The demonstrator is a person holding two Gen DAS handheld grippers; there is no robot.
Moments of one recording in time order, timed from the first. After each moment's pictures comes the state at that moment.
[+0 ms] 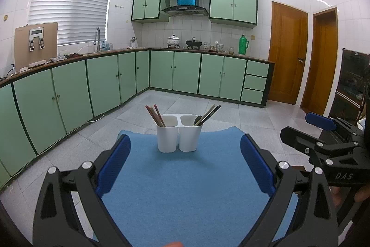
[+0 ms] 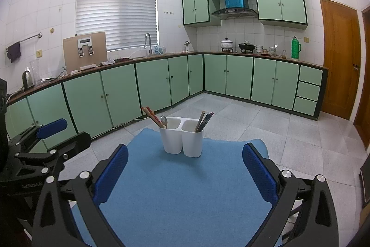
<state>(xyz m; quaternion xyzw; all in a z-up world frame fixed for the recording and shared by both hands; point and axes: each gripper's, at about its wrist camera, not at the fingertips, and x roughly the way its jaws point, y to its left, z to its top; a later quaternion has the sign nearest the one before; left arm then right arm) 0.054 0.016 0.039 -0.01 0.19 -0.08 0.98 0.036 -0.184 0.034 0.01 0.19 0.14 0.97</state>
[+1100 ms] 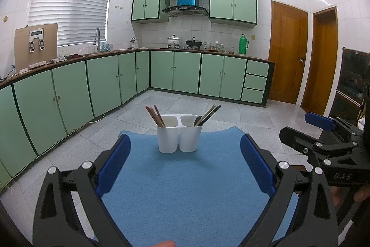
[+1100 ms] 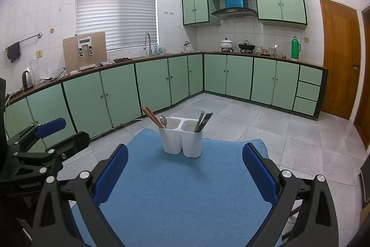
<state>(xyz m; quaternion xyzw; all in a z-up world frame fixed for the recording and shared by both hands) 0.051 0.015 0.041 -0.01 0.19 -0.08 0.98 0.038 -0.184 0.036 0.01 0.19 0.14 0.97</state>
